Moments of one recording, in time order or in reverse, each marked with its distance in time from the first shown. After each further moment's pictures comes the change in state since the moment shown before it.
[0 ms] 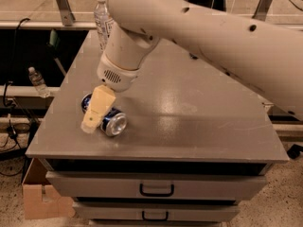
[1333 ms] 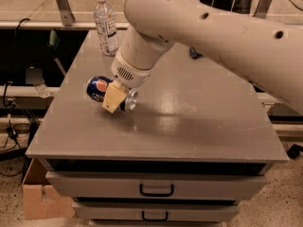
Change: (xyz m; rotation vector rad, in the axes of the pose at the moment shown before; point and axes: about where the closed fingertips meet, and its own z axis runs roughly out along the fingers) arm 0.016 -0.033 -0.013 0.151 -0.044 0.102
